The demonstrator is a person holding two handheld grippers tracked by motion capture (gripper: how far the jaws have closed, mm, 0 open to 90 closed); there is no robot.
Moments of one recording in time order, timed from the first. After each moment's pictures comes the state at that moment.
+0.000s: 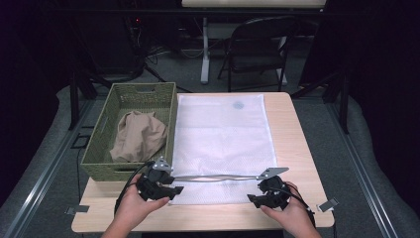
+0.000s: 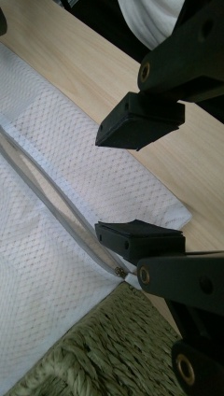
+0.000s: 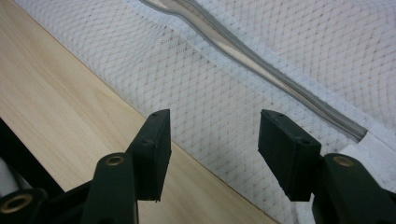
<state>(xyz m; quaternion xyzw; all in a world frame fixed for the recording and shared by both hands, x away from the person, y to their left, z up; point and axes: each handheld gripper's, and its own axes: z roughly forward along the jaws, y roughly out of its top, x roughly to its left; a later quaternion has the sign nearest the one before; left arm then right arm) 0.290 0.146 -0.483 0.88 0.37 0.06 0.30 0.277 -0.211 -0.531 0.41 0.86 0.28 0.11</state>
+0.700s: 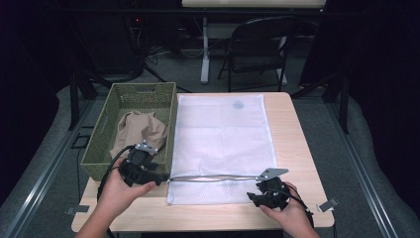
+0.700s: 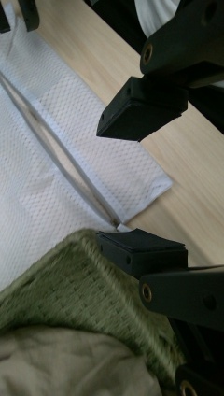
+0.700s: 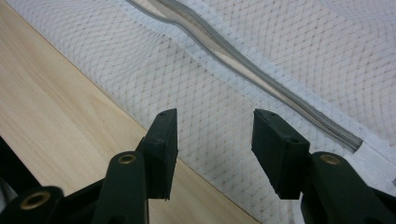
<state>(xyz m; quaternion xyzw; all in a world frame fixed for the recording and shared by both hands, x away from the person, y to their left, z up) 0.309 0.176 -0.433 0.86 0.42 0.06 0.28 0.276 -0.210 -0.533 0.40 0.86 0.29 0.12</state>
